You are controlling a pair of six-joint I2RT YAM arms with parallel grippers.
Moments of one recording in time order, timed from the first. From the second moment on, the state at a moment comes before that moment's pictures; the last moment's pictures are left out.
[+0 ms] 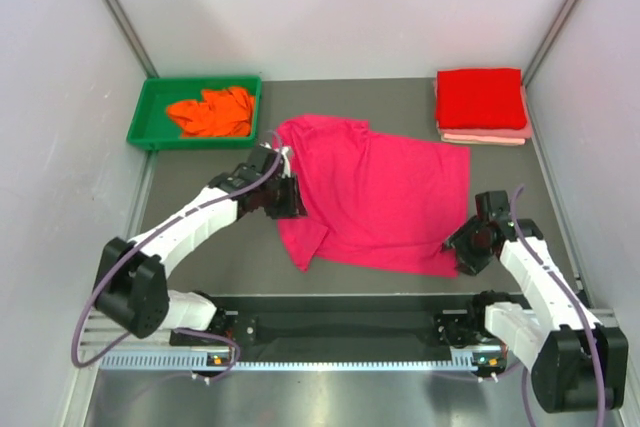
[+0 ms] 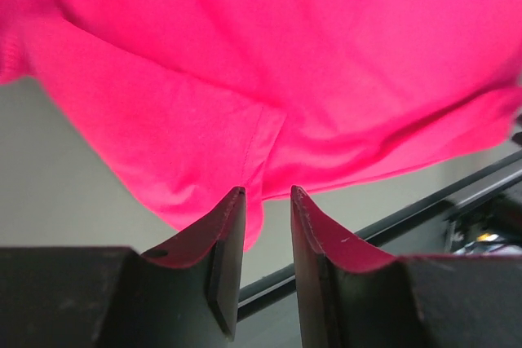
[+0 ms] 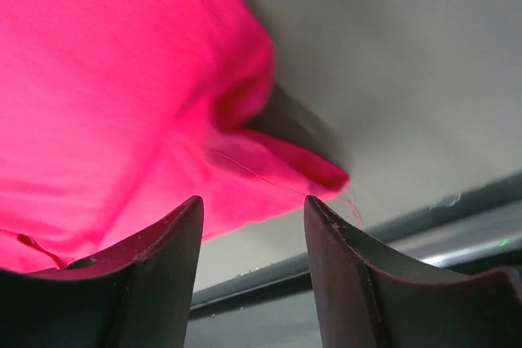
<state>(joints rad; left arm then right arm) -0.48 1.31 0.93 -0.52 0.24 -0.56 0.04 0.93 0.55 -0.86 -0.05 0.91</state>
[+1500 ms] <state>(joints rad) -0.81 1.73 1.15 -0.62 -0.10 -0.53 0.08 0.64 0.41 -0.76 0.01 1.02</state>
